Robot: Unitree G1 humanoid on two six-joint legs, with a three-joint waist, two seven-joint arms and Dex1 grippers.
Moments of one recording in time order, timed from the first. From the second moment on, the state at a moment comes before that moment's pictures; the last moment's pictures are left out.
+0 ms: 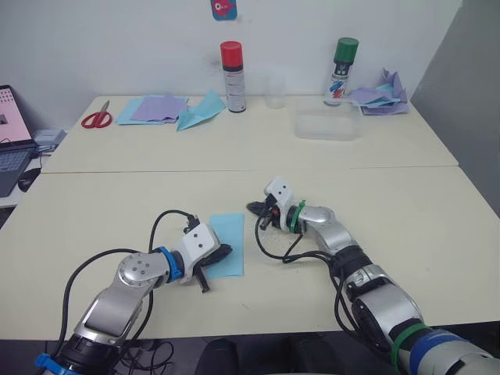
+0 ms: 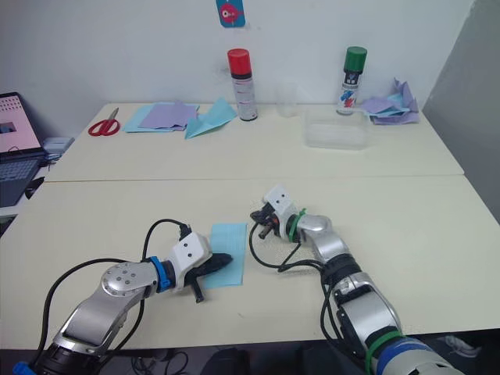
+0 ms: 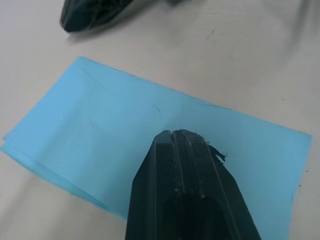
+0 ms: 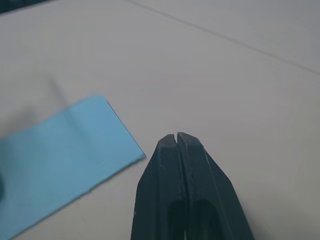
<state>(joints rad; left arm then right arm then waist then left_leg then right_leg) -0.04 0.68 -0.16 -0.24 -0.13 0.36 -0.80 -0.73 -0.04 0.19 0.71 0.10 0.06 0.80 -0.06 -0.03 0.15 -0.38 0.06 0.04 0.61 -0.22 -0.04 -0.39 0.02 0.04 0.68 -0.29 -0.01</state>
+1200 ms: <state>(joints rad) -0.02 0.67 -0.15 -0.23 -0.15 0.36 -0.80 -0.47 -0.27 0.57 0.08 0.07 0.49 1.20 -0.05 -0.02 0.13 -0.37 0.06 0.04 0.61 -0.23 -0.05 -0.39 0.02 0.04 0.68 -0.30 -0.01</state>
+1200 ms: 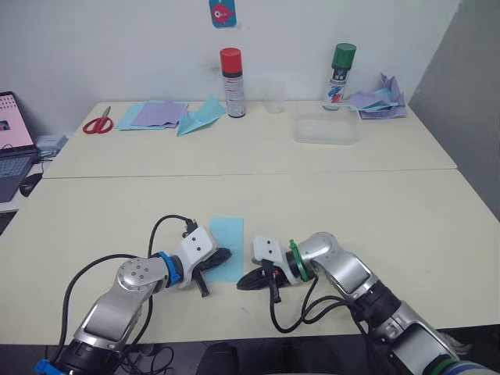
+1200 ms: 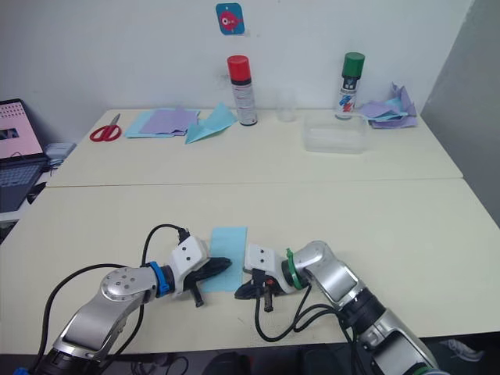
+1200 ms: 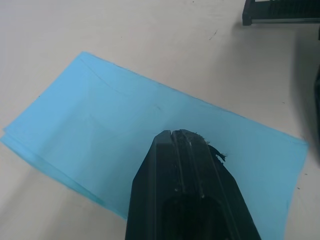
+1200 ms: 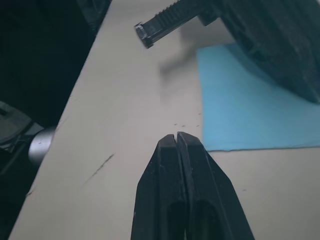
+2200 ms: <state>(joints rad) 0.03 0.65 0.25 -0.15 -0.52 0.56 -0.86 -0.57 -0.15 0.49 0.27 0.02 0.33 0.93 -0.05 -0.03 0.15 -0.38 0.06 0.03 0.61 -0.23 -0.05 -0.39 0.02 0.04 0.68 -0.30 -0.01</state>
